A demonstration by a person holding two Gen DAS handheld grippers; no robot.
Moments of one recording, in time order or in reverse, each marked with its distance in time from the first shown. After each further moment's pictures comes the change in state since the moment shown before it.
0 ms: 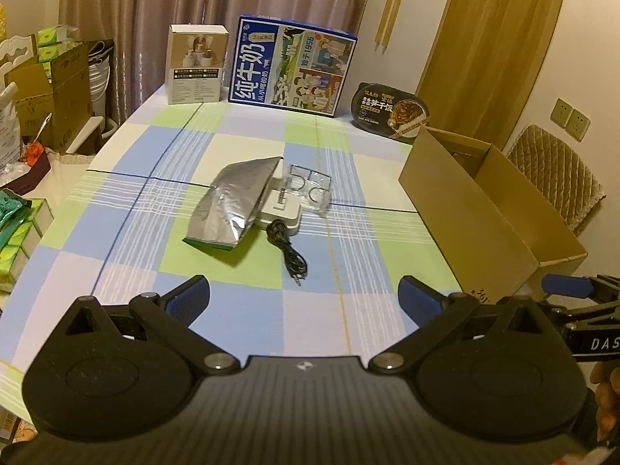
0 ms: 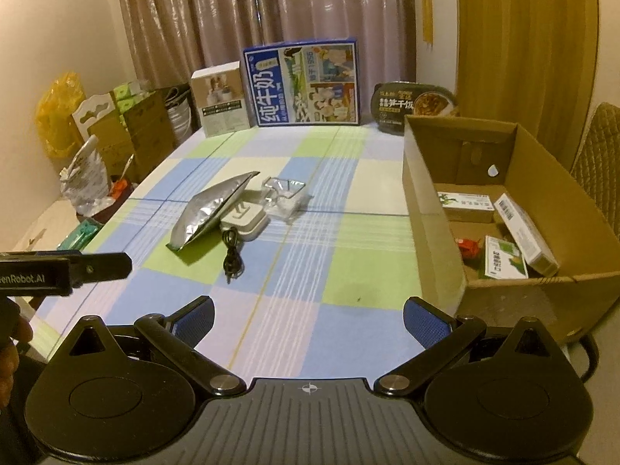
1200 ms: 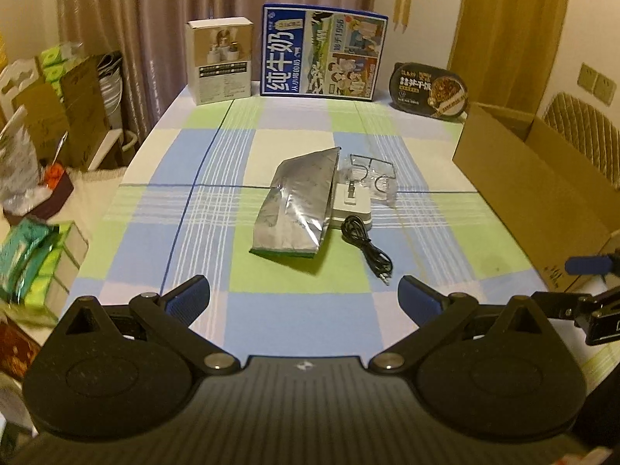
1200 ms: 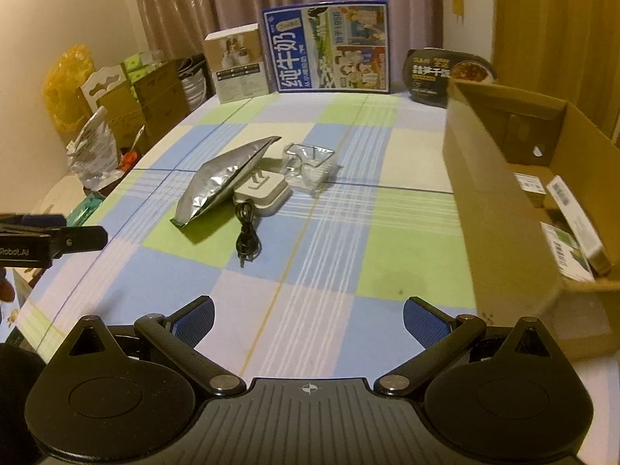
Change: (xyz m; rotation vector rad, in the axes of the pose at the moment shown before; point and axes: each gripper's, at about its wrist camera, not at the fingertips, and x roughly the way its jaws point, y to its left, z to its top) left arm 0.039 0.060 0.012 0.122 0.037 0.082; right arm 0.072 0.016 0.002 -0.034 0.076 0.052
